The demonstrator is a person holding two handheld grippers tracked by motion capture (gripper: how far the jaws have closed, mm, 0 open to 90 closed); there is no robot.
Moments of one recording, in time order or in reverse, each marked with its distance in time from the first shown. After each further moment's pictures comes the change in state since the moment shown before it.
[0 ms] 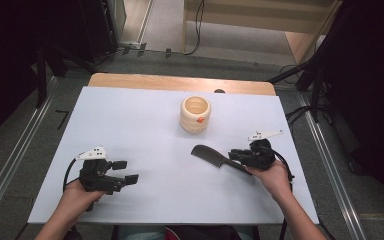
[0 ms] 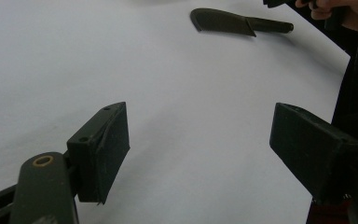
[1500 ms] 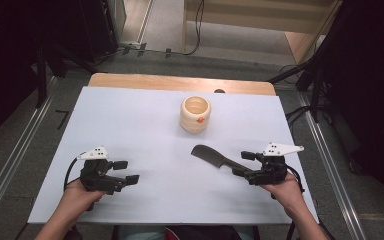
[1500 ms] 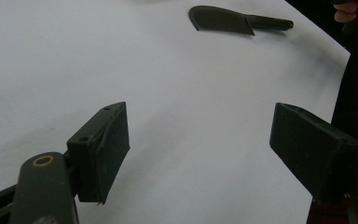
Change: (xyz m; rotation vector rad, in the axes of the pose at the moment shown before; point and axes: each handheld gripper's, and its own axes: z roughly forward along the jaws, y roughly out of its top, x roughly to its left) left arm 0.000 0.001 0.001 0.009 -0.003 0.009; right arm 0.018 -0.029 -0.038 -0.201 0.116 -0.105
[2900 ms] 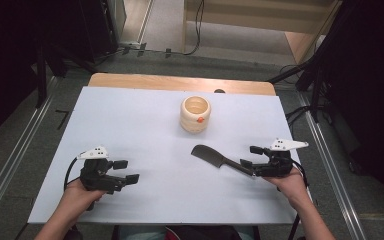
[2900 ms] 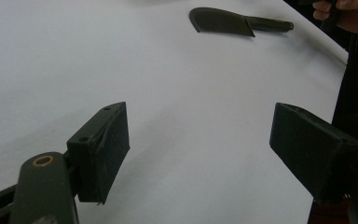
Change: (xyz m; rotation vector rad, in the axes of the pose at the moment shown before) left arm 0.001 0.001 0.000 -0.003 0.000 -0.001; right arm -0.044 -0.015 -0.001 0.001 -0.078 -0.003
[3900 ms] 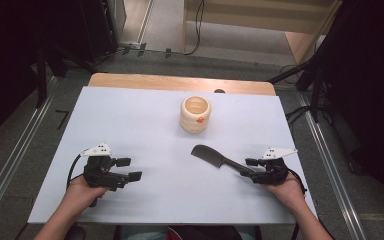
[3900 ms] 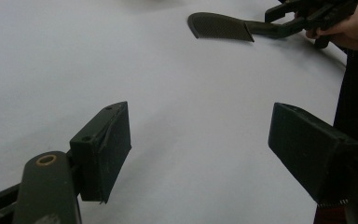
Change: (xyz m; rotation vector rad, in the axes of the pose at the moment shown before) left arm 0.001 0.007 0.006 -0.002 -0.009 0.011; right arm 0.002 -0.026 0.015 0.160 -0.024 -0.035
